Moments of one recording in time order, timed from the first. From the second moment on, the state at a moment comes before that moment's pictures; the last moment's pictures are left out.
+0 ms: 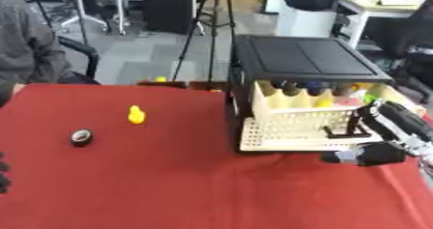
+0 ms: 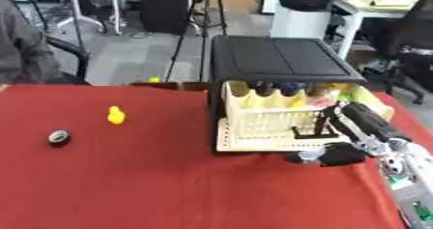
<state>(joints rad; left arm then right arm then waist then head) -0.04 0.43 0.30 -1.57 0.15 -0.31 -0.57 -0.29 -0.50 0.05 -1.67 0.77 0.00 0.33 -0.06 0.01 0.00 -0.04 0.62</state>
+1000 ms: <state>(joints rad) -0.04 0.43 0.30 -1.57 0.15 -0.31 -0.57 -0.27 -0.50 0.05 -1.68 0.76 0.00 0.32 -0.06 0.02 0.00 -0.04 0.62</state>
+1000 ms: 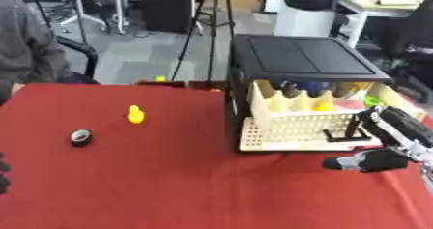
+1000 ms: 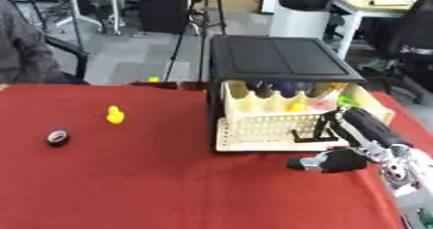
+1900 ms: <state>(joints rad) -0.04 0.45 0.30 -1.56 0.15 -0.33 -0.57 -0.26 -0.51 0.04 -1.71 0.74 0.00 0.31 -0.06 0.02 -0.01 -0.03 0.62</state>
